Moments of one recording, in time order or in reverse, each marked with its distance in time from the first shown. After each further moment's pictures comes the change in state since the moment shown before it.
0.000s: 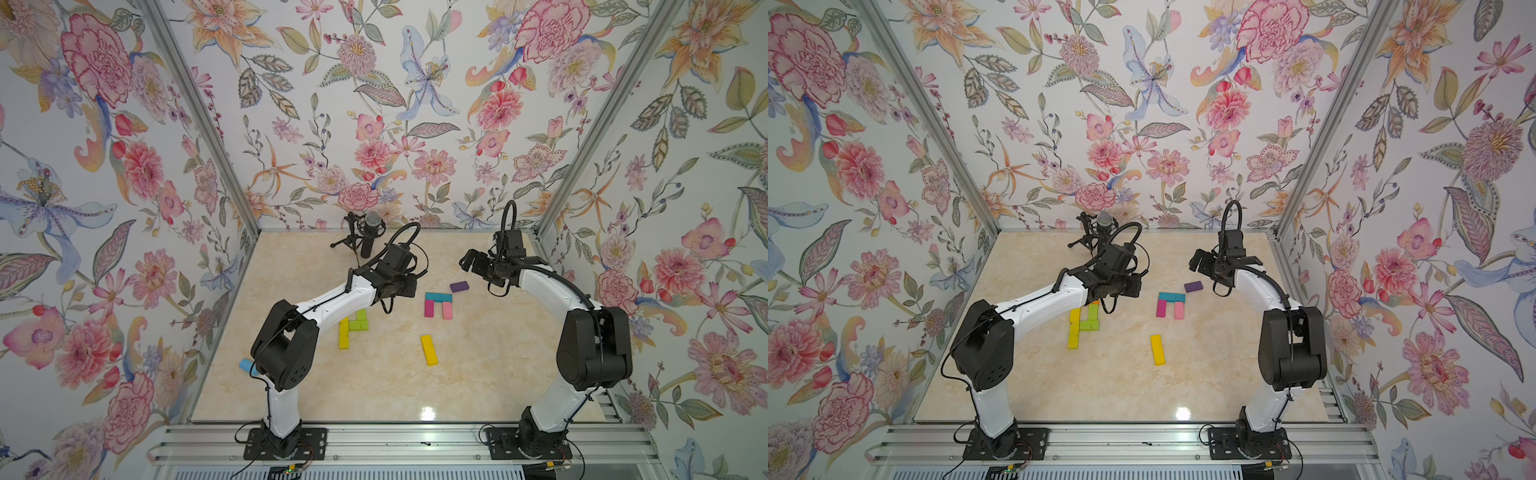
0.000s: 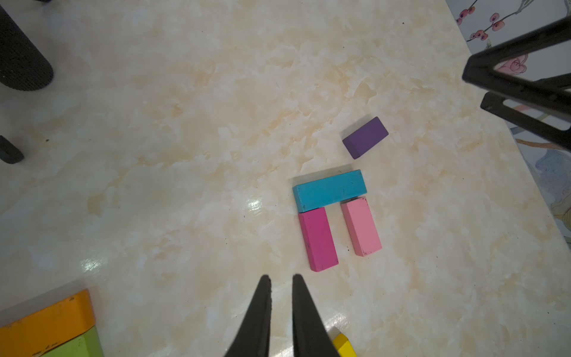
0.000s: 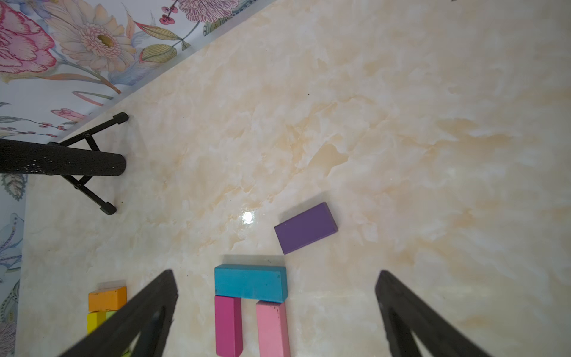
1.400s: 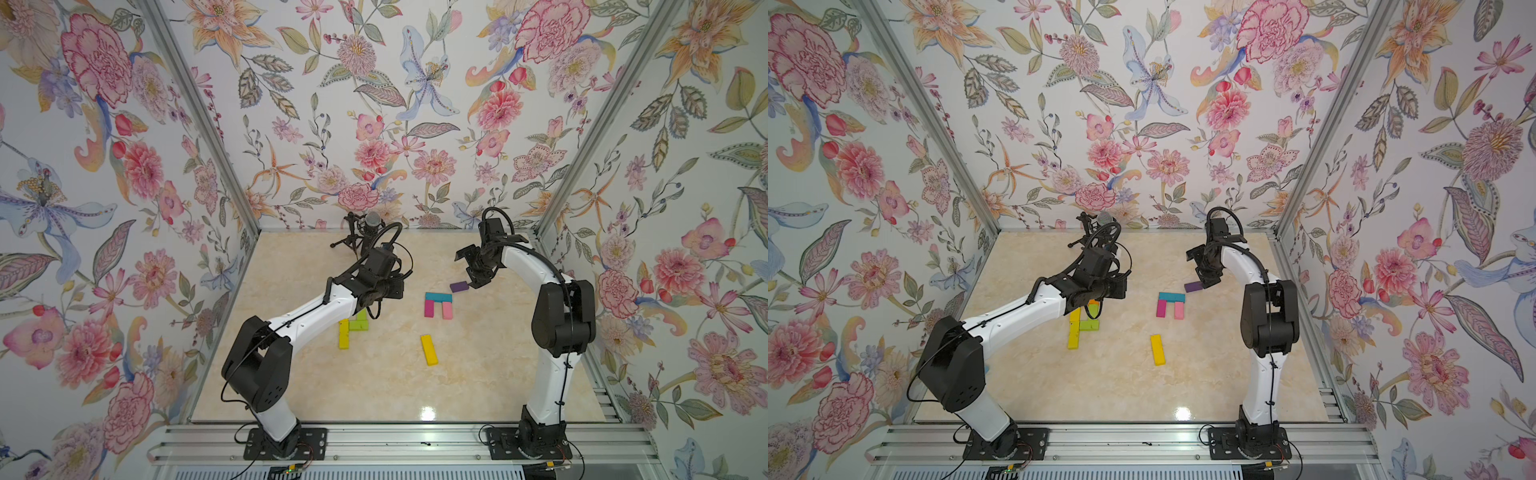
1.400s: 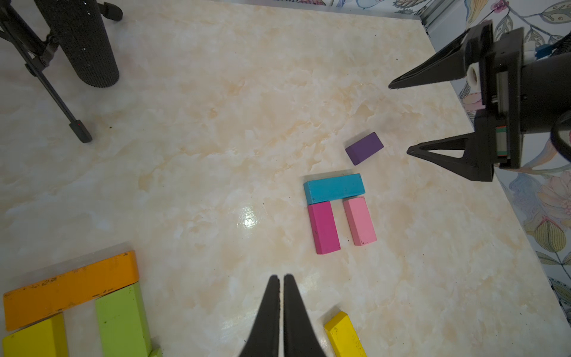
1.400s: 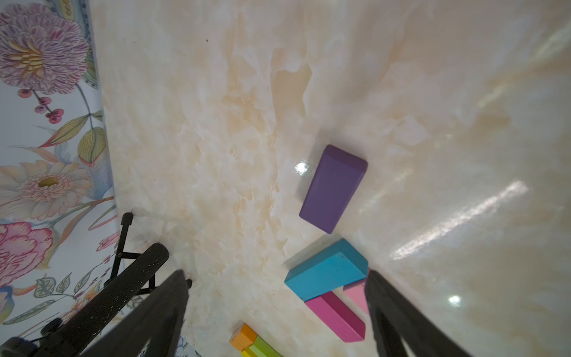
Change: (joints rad) left arm 0.033 -0.193 -0.180 0.069 -0.013 -0.042; right arm 0.044 0.329 0.402 -0.429 -0.006 0.706
